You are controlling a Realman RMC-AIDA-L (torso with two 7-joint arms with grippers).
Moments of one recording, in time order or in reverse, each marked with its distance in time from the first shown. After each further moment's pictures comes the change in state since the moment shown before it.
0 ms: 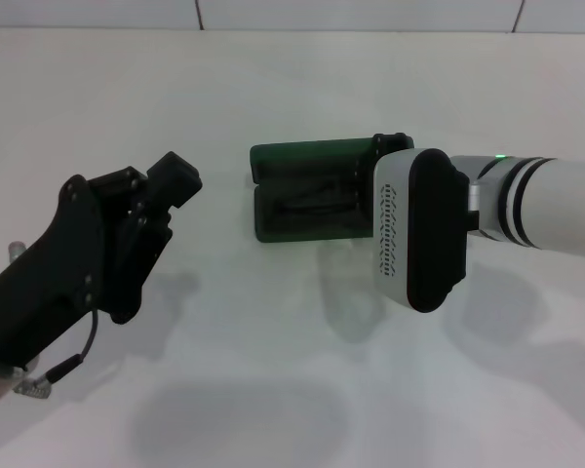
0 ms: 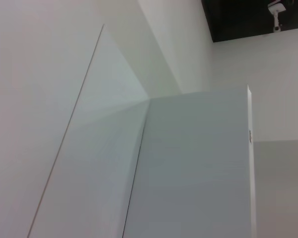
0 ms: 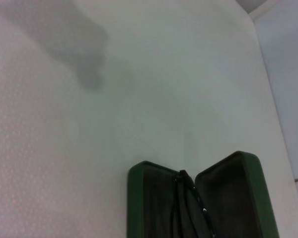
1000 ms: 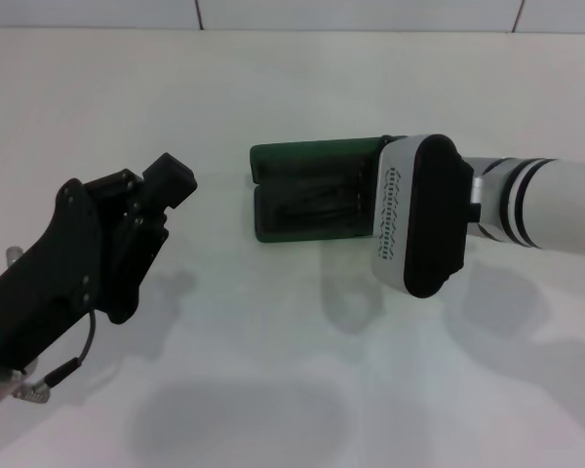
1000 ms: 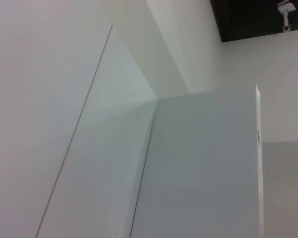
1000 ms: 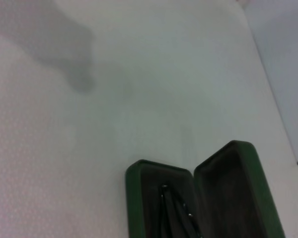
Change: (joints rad) left arm 0.006 -0.006 -0.012 -0.016 0.000 0.000 -0.003; right arm 0.003 0.000 0.006 0.008 0.003 -0.010 0.101
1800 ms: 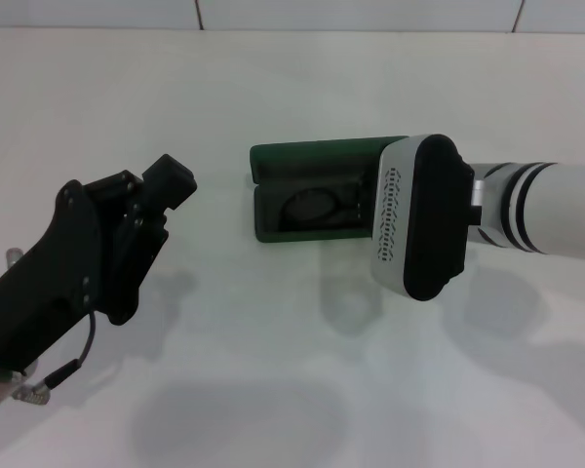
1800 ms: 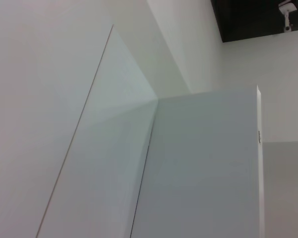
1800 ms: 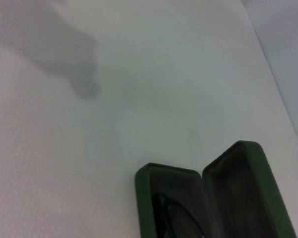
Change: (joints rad) left arm 0.002 -0.001 0.000 -0.001 0.000 0.000 0.000; right arm -0.009 0.000 0.002 -0.026 0.005 -0.047 0.024
